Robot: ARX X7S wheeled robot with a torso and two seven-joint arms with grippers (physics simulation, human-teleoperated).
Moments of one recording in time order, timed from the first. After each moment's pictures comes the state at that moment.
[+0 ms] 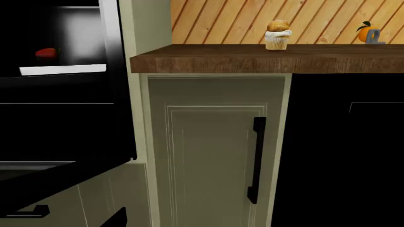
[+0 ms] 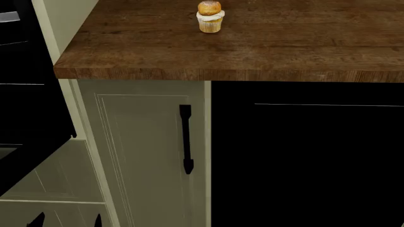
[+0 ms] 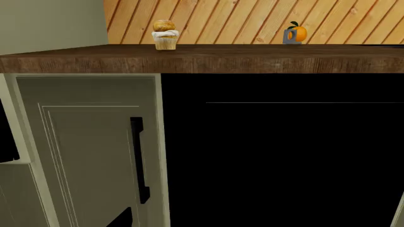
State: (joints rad) left arm 0.00 0.00 0.00 0.00 0.00 0.00 0.00; right arm 0.00 0.00 0.00 0.00 0.00 0.00 0.00
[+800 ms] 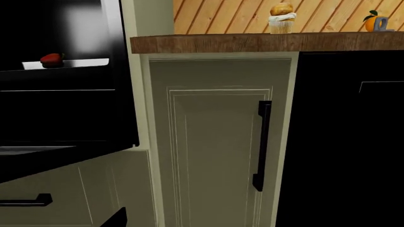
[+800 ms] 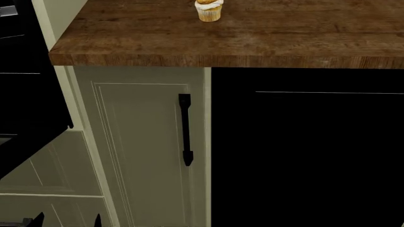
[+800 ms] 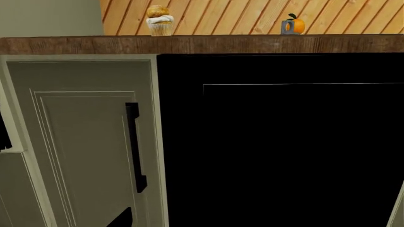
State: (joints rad) left arm -0.01 -0.07 0.09 -0.01 -0.06 0.00 -0.10; right arm 0.01 0.11 -0.12 0.01 0.11 -0.01 0.13
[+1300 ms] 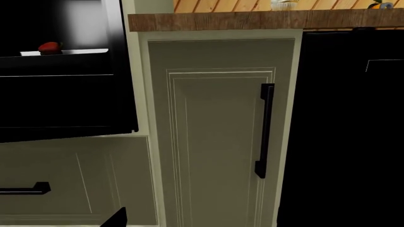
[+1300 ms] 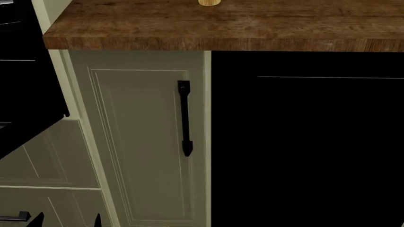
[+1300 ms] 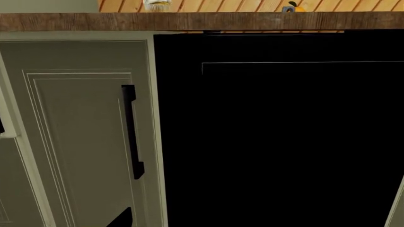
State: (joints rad) left arm -0.02 -0.10 0.12 -0.01 -0.08 0.00 -0.14; right arm 0.02 0.13 -0.15 0.01 0.14 -0.01 0.16
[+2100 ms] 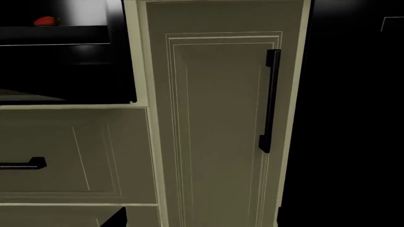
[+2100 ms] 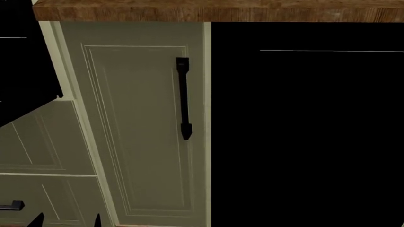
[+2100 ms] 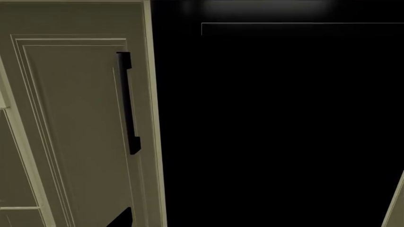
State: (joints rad) left arm -0.03 -0.13 0.16 -0.02 -0.12 -0.02 -0.18; right arm 0.02 0.15 -0.18 0.02 0.16 0.00 0.19
